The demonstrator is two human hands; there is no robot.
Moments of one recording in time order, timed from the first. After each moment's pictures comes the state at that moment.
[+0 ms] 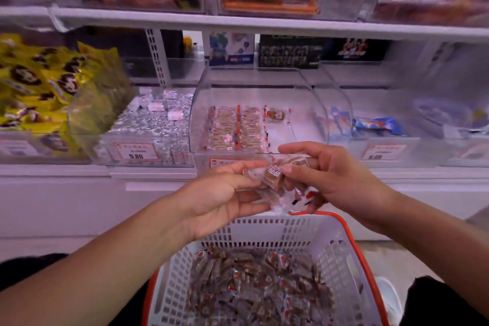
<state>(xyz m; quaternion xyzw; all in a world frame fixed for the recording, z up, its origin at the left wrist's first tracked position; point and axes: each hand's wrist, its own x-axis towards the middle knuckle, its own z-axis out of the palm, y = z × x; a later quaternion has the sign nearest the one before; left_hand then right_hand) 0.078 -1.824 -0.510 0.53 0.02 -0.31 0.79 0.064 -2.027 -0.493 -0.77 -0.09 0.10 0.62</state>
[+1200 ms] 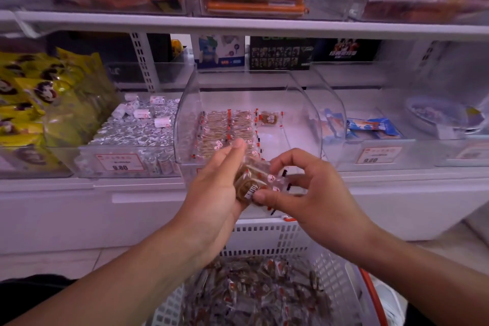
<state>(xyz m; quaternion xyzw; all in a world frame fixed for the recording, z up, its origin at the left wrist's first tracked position) 0.072 -1.847 -0.503 0.49 0.00 -0.12 0.86 0.057 -2.003 -0.508 -0.80 -0.08 -0.05 0.59</state>
